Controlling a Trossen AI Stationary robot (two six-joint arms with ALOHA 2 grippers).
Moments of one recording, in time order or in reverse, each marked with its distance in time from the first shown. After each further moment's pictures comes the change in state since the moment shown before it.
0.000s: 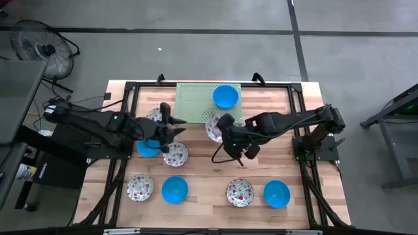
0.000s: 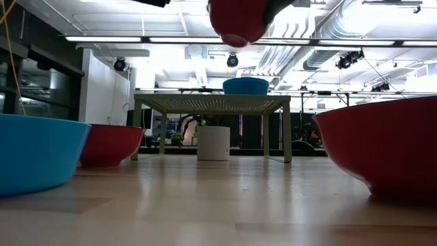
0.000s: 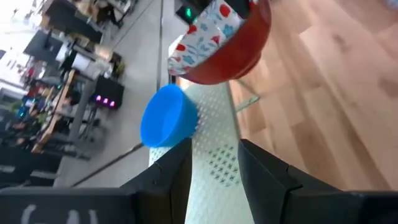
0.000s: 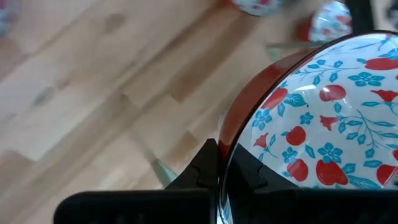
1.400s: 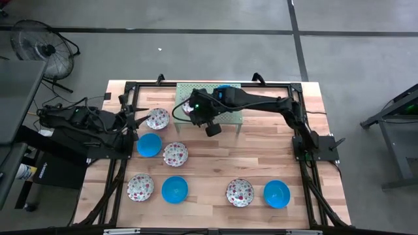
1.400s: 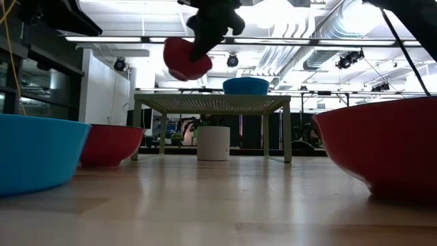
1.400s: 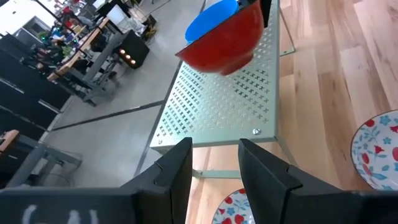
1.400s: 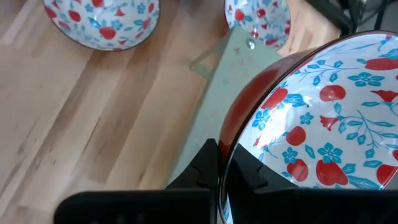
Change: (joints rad) left arm -0.001 -0.669 -0.319 -0.327 -0.151 -0.292; right arm -0.309 0.422 0.456 0.114 -0.229 0.109
